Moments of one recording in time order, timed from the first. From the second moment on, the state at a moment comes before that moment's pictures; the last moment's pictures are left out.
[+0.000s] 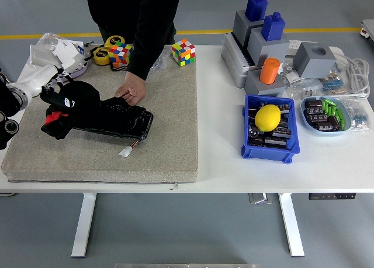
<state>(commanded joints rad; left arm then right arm) -0.67 0.60 -0.81 -1.12 1.52 -0.05 0.33 0.11 -0.44 0.67 0.30 -0.06 -0.02 -0.08</state>
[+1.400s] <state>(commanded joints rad) -0.73 0.46 -0.67 -1.24 1.58 -0.05 0.36 0.12 -0.46 0.64 0.30 -0.04 -0.02 -0.07</state>
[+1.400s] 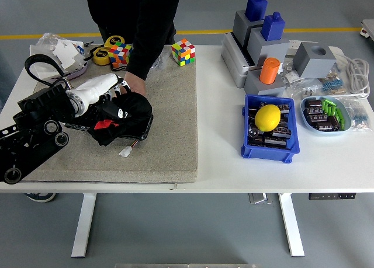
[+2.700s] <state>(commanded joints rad) -0.72 0.48 -0.70 -1.23 1.59 -0.05 0.37 0.11 -0.46 0.65 0.30 -0.04 -0.02 -0.08</state>
